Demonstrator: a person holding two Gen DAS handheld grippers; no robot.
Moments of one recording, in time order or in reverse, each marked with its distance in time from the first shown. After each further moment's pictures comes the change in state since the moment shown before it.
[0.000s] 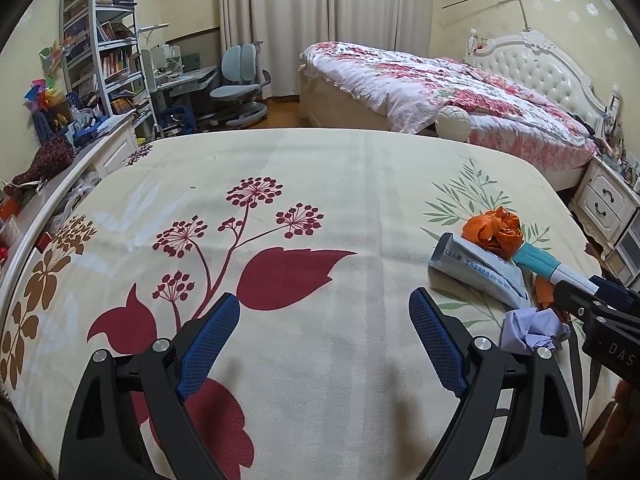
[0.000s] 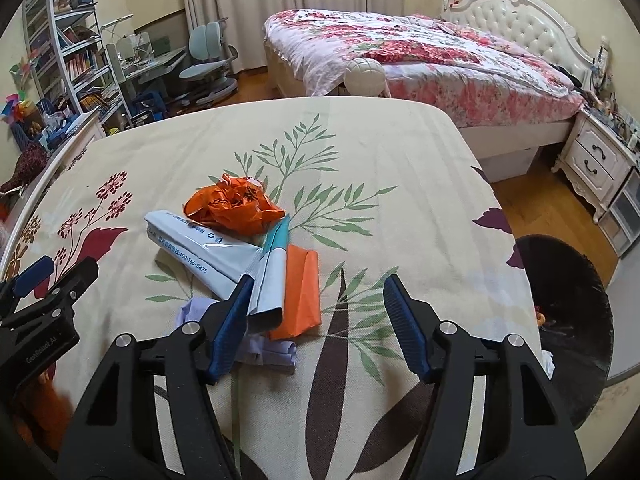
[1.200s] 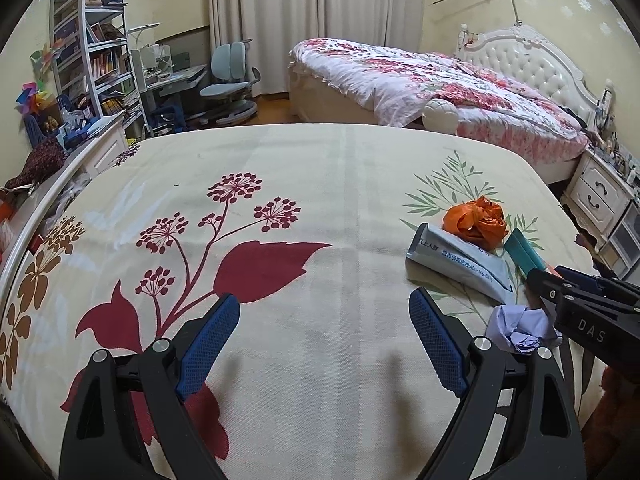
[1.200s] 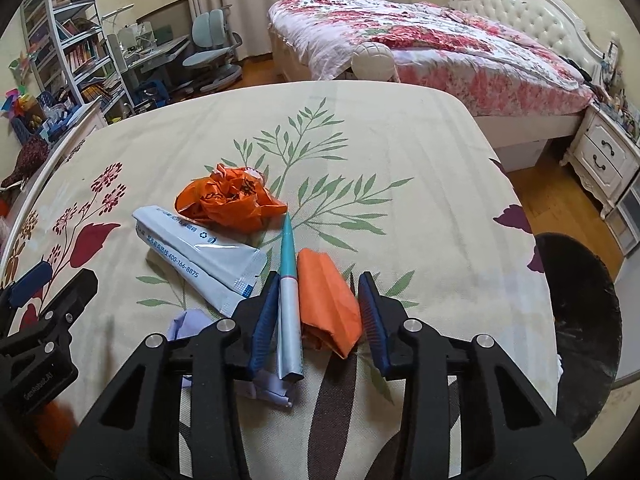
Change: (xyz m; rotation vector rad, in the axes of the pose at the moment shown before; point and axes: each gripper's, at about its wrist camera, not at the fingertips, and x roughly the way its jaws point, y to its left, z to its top) left arm 0.000 -0.012 -0.004 0.024 0.014 -0.033; right arm 0.023 0.001 0.006 -0.008 0.055 0.023
